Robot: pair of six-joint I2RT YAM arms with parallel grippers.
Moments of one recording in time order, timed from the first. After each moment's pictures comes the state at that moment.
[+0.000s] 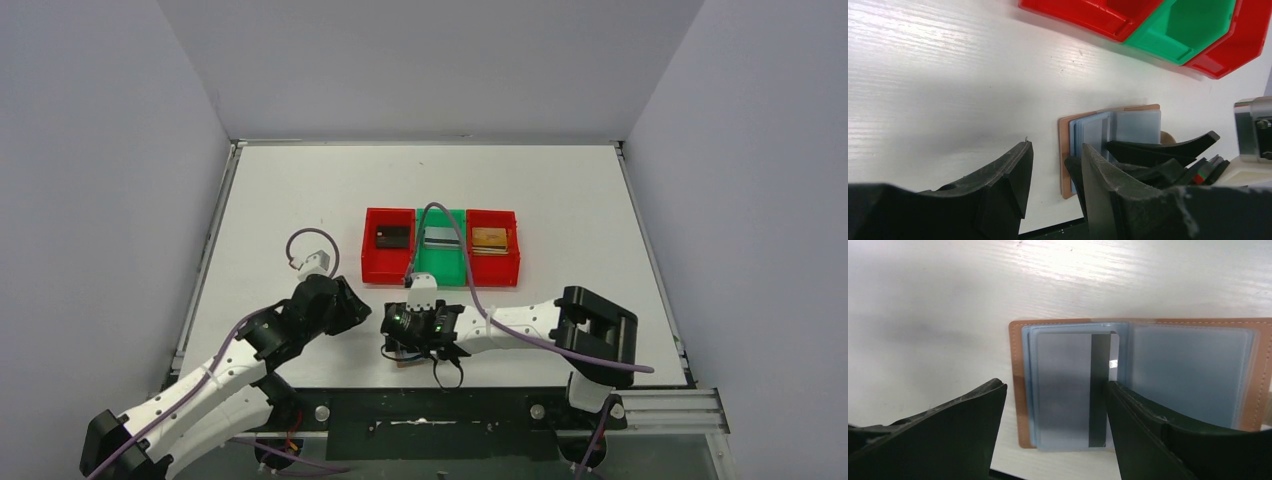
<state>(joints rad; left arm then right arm) -0.72 0.78 0.48 -0.46 -0.18 -0.99 1.26 1.68 0.97 -0.34 0.43 1.05</state>
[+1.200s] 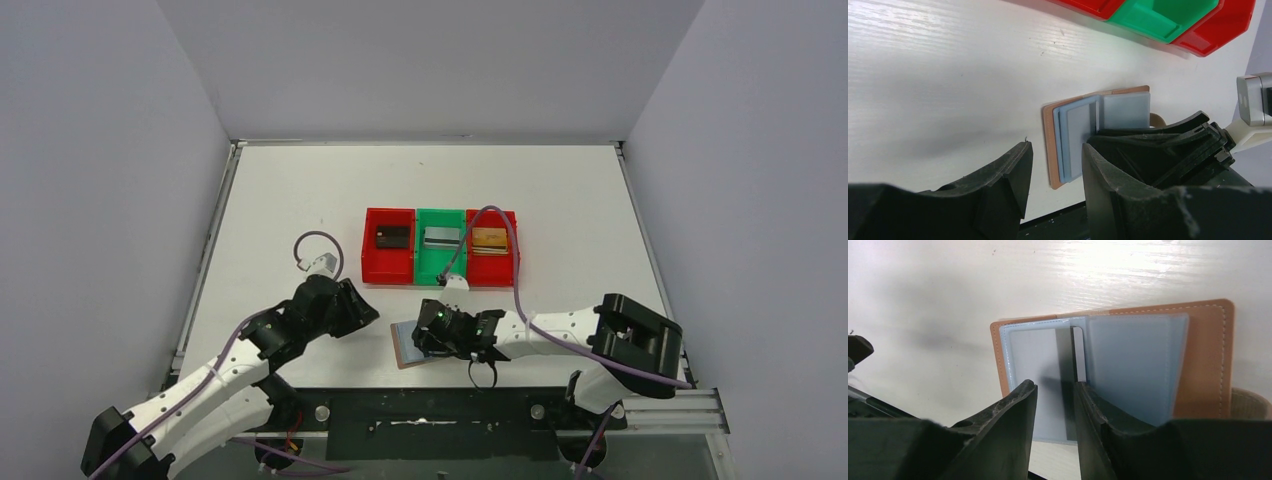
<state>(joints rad) -0.70 0.77 0.45 -0.41 -0.08 -1.00 1.18 1.52 0.70 -0.10 0.33 1.11</state>
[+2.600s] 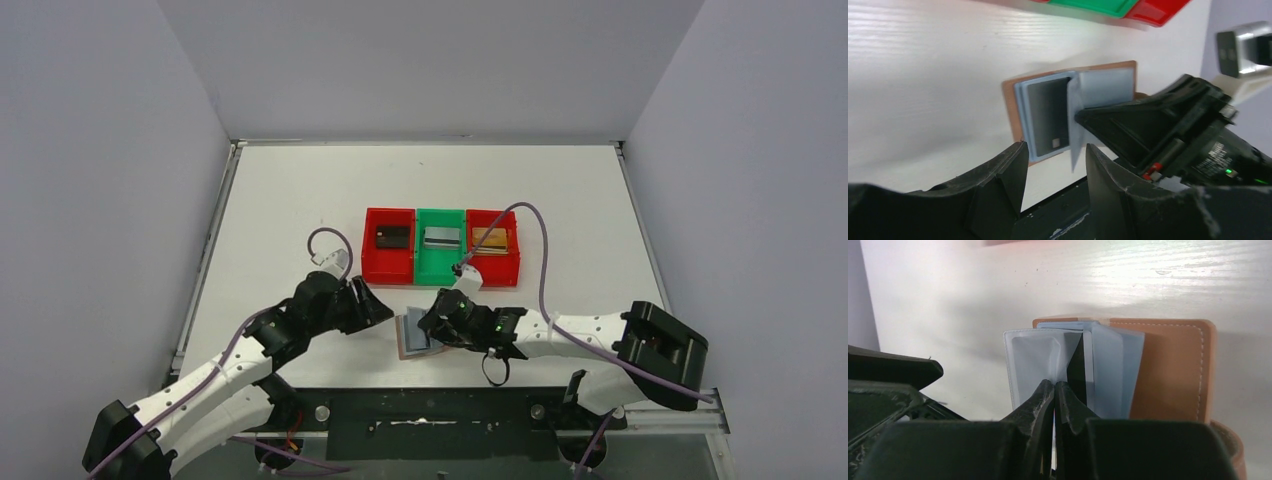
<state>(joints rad) -0.70 0.81 0.44 -0.30 0.06 -0.97 1.11 1.39 0.63 -0.02 0.27 1.12</state>
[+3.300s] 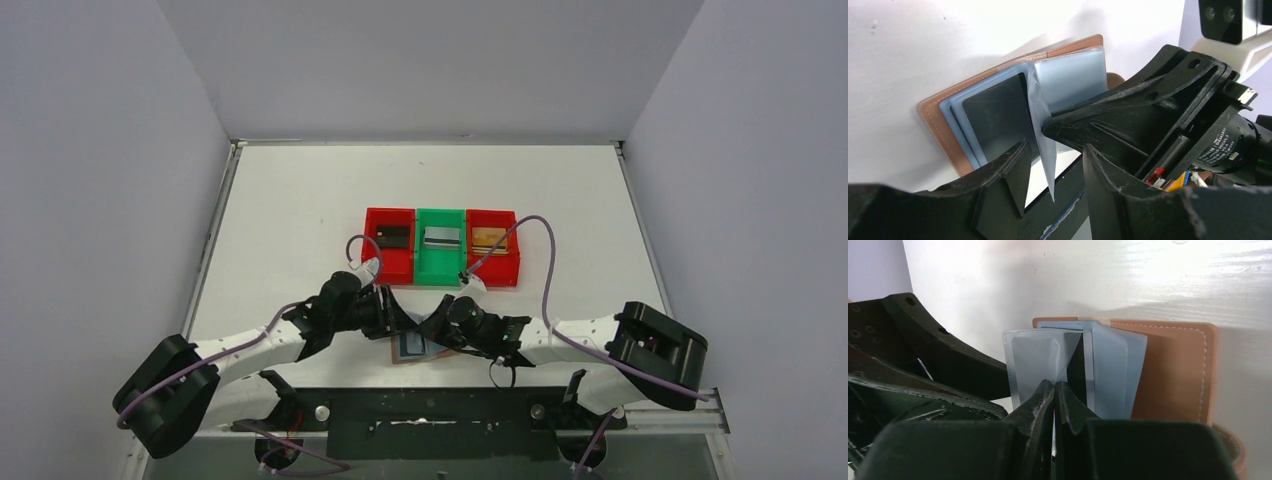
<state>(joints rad) -0.72 1.14 0.35 0.18 0.34 -1.00 1.08 1.39 0.48 0.25 0.18 1.23</state>
